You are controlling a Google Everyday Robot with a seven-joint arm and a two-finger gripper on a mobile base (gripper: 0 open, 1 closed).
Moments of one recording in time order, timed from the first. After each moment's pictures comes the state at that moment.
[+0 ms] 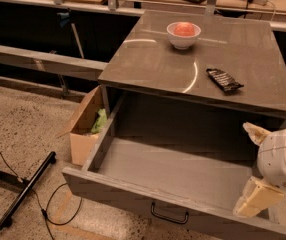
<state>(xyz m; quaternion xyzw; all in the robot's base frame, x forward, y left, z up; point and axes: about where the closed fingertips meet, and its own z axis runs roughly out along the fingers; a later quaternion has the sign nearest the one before) 0.386 -0.214 0.823 -0.58 0.77 -0.04 0.25</state>
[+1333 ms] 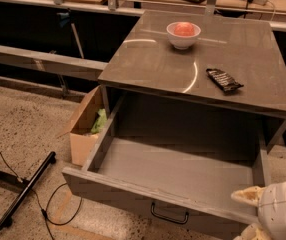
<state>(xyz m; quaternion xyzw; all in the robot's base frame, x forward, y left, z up) 0.304 -0.207 0.751 -0.59 0.78 0.05 0.20</state>
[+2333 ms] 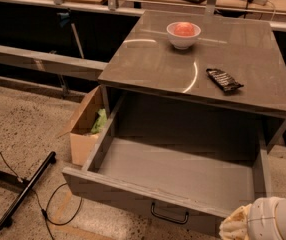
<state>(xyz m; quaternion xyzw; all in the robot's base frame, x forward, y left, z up) 0.289 -0.192 0.716 -0.61 0.76 0.07 0.20</state>
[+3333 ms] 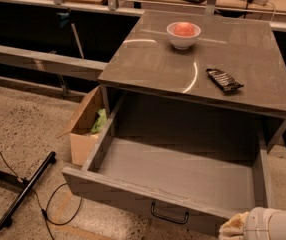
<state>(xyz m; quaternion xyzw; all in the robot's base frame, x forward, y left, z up) 0.292 -0.199 0.680 -0.63 0.75 0.04 0.21</state>
